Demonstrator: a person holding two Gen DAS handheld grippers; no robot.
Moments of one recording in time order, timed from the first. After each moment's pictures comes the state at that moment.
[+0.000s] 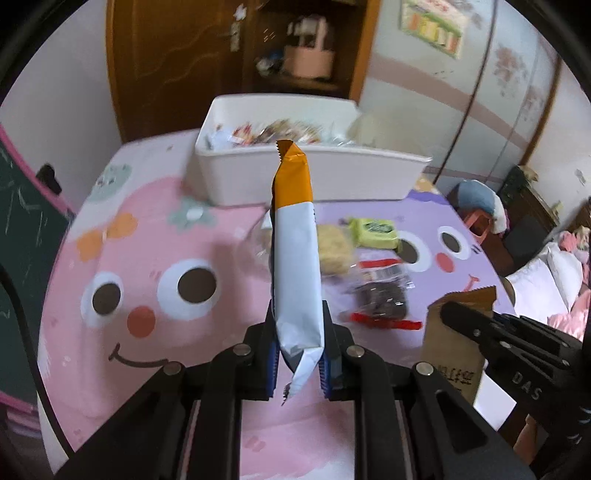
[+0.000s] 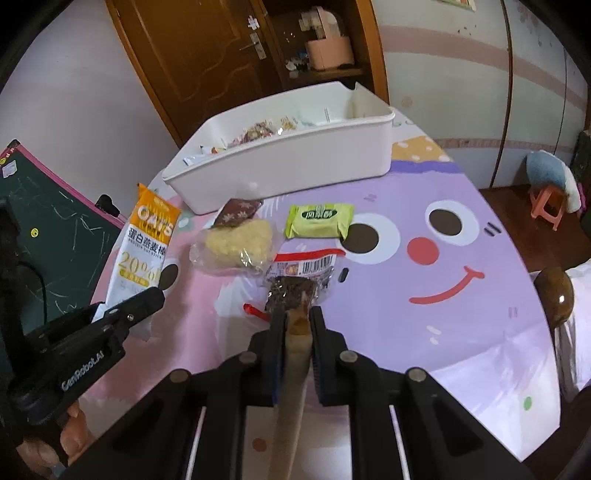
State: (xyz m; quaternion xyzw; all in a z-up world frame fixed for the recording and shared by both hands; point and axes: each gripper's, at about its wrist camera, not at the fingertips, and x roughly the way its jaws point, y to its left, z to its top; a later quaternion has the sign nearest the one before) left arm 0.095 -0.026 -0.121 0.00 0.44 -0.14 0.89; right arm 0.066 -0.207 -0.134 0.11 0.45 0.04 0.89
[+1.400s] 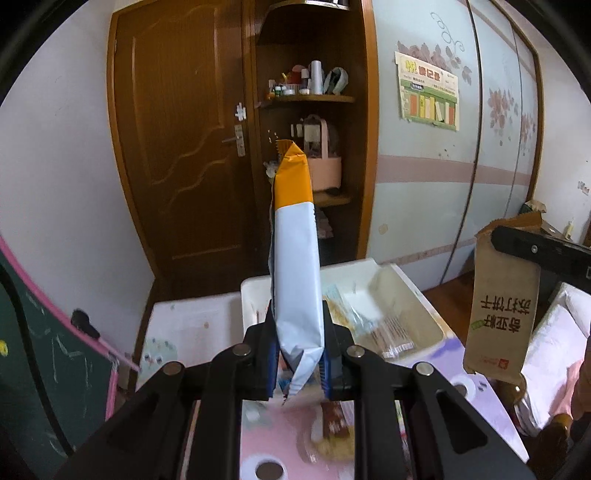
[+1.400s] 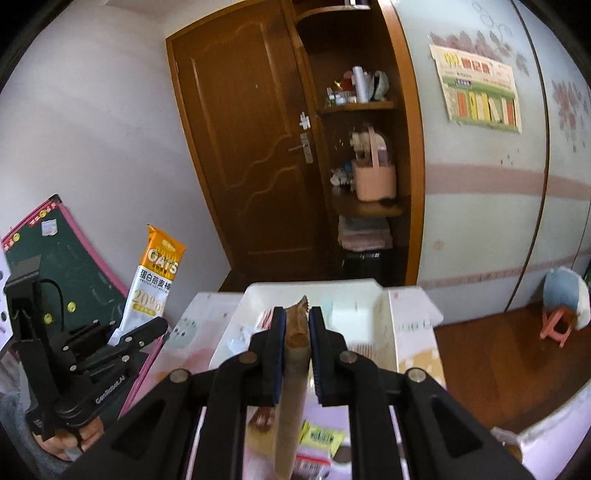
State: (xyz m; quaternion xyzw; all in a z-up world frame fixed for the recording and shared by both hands) left arm 0.224 -0.026 0.071 0.05 0.29 -0.11 0.95; right arm 0.194 -0.229 0.089 0.06 0.28 0.09 0.95
